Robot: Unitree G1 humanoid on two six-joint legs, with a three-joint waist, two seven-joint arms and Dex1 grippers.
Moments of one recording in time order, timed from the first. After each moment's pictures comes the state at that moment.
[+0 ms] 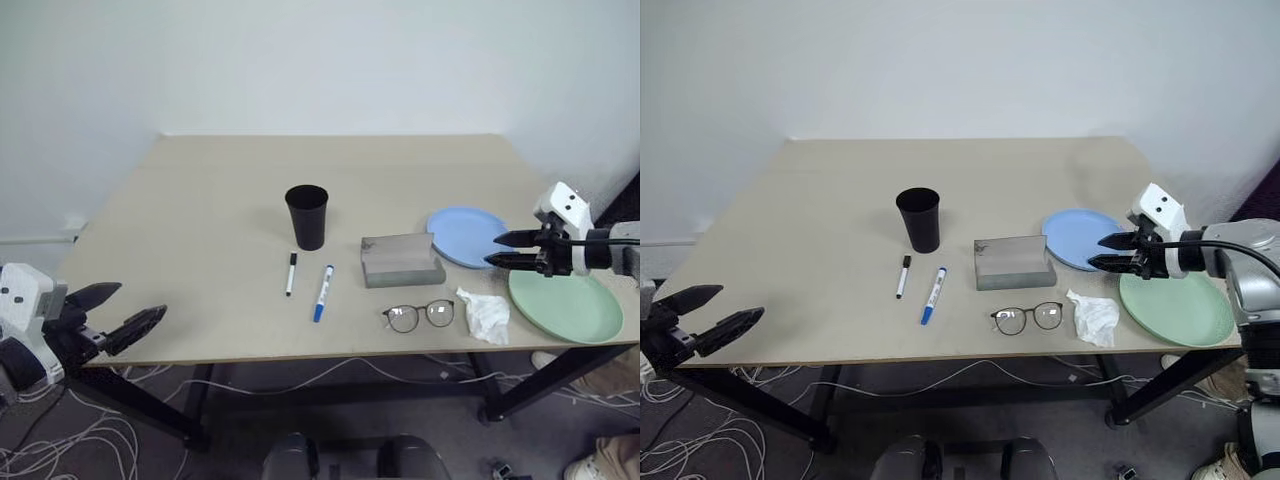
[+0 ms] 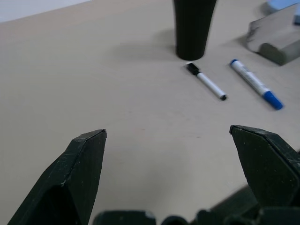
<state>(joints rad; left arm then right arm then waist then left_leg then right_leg) 0.35 0.81 0.79 -0.47 -0.66 0.72 -0.84 -0.58 -0.93 0.01 0.16 0.24 0.57 1.24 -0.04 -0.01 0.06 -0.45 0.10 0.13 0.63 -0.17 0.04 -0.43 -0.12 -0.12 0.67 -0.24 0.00</state>
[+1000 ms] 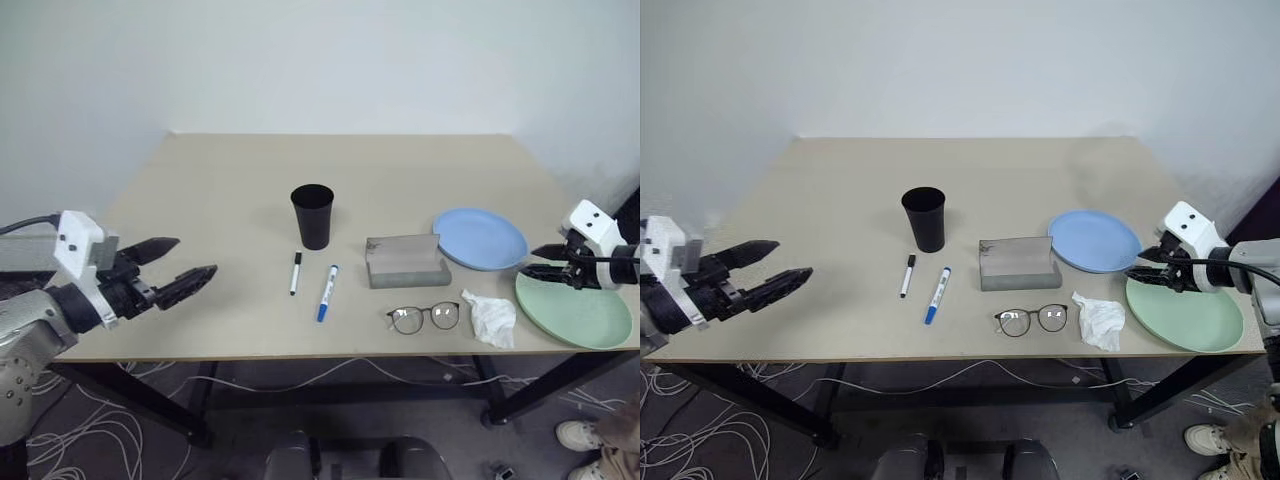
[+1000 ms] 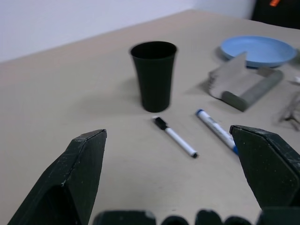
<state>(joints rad) 0.01 0.86 0.53 -0.38 -0.72 0.73 -0.83 -0.48 -1.04 0.00 0.31 0.14 0.46 1.13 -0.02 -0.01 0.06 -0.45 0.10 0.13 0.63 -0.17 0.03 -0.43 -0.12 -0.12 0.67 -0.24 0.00</state>
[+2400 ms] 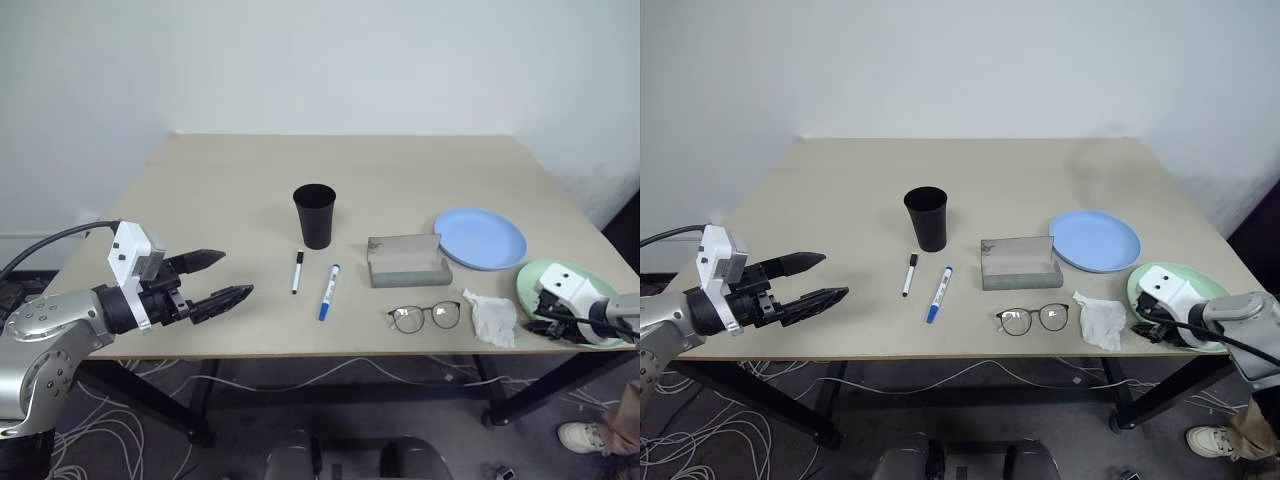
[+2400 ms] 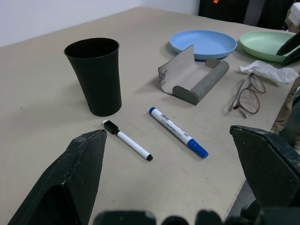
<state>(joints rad) -0.02 0.86 0.39 -0.36 -0.71 0.64 -0.92 -0.23 -1.04 0.11 0.08 0.04 0.66 0.96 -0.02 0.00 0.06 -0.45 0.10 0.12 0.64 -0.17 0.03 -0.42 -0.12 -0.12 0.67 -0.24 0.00</state>
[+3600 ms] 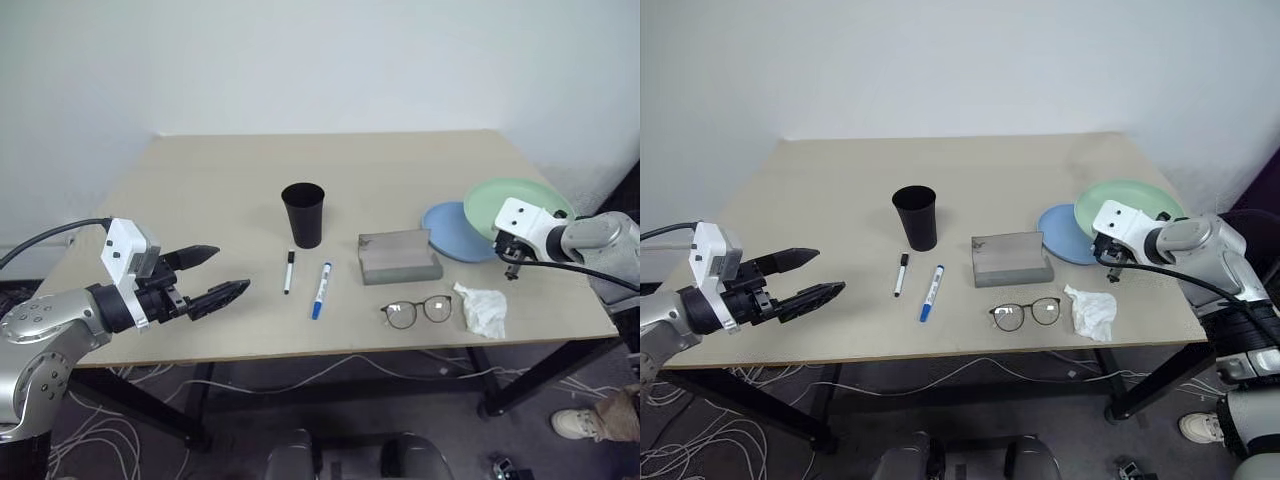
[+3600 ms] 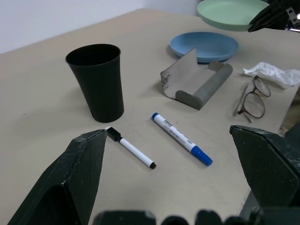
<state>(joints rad) -0.01 0.86 0.42 -0.38 -0.72 0.66 -0.86 -0.73 -0.85 0.30 0.35 -0.18 0.41 0.95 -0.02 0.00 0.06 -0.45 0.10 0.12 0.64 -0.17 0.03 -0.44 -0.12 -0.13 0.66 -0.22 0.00</state>
